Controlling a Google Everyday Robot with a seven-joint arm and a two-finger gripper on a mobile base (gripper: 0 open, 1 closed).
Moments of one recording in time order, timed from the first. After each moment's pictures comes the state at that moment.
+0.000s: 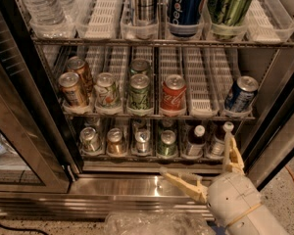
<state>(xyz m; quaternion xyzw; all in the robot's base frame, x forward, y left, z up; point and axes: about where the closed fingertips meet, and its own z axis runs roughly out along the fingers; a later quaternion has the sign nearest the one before) 0.404 -0.121 0.829 -0.19 0.67 0.10 0.71</state>
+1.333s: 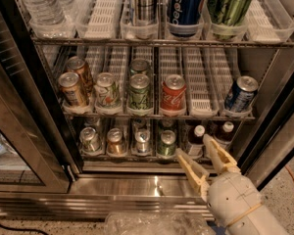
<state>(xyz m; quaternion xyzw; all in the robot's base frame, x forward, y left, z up) 0.404 -0.120 0.829 -0.19 0.67 0.10 0.71</state>
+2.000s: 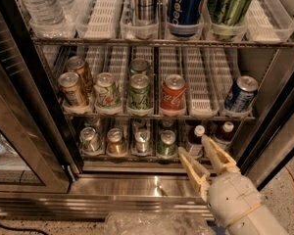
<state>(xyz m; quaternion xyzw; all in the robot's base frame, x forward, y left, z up) 0.404 -0.120 0.829 -0.19 0.67 0.10 0.71</state>
